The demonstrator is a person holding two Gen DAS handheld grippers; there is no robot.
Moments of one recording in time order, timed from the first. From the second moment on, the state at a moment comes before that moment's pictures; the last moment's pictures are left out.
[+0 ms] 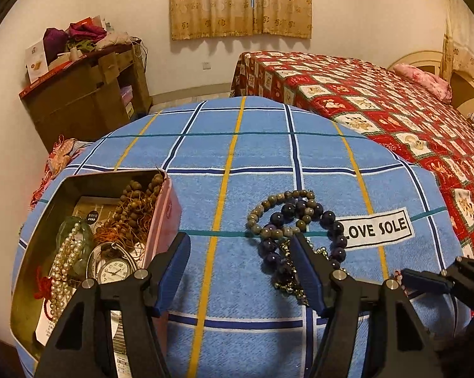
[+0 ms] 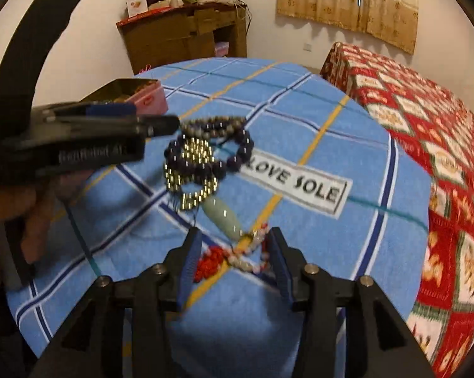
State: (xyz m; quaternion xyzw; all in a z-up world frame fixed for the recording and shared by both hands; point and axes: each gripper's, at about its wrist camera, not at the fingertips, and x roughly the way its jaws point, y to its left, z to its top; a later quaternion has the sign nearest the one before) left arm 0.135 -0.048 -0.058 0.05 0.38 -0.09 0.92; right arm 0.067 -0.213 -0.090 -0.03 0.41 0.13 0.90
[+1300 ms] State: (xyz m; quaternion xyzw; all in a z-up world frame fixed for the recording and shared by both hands) left arm 0.163 -0.064 -0.077 0.03 0.42 -0.13 0.90; right arm 0.073 -0.235 -0.054 0.06 0.34 0.14 0.93
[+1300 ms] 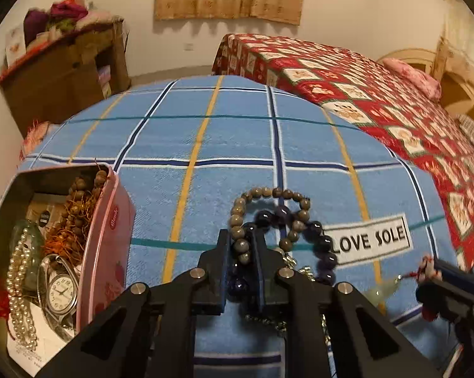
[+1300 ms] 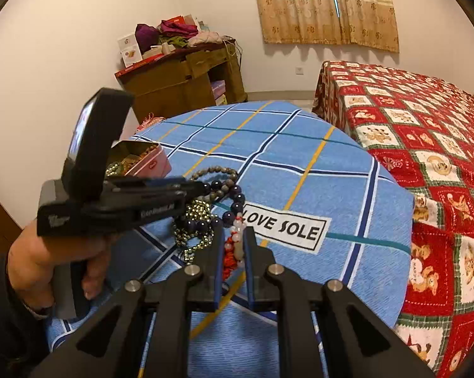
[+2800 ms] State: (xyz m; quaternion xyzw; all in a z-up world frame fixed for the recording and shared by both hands) left arm 0.100 -0.059 -0.064 0.03 0.39 -0.14 0.91; right arm 0.064 -0.234 -0.048 0.06 0.33 0.13 0.93
